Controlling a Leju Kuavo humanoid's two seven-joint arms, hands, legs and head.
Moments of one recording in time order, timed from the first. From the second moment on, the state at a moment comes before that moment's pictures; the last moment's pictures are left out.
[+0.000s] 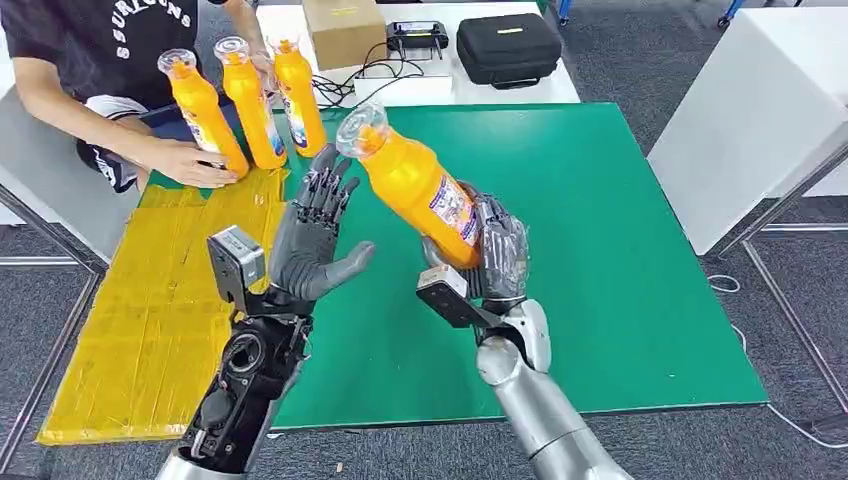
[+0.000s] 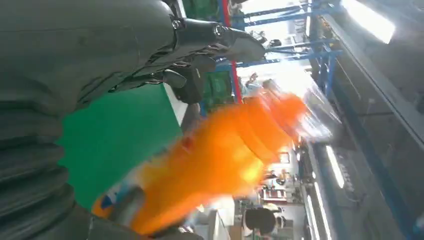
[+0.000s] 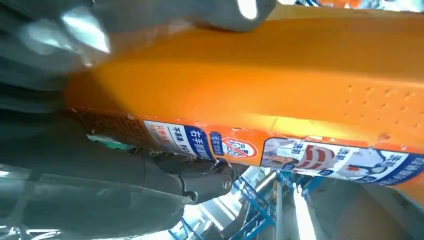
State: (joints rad) left arm -0.32 -0.20 -0.33 -1.46 -0.02 -0.15 -0.38; right arm -0.44 0.24 0.37 -1.01 0.70 -0.67 -0.38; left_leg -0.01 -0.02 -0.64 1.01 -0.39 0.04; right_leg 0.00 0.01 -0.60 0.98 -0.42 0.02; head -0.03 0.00
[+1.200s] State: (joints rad) left arm -0.34 -0.16 -0.32 -1.41 -0.03 -0.06 -0.41; right arm -0.53 0.32 0.64 -0.72 0.75 -0.58 -0.37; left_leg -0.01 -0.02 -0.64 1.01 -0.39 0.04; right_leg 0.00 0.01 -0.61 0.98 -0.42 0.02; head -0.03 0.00
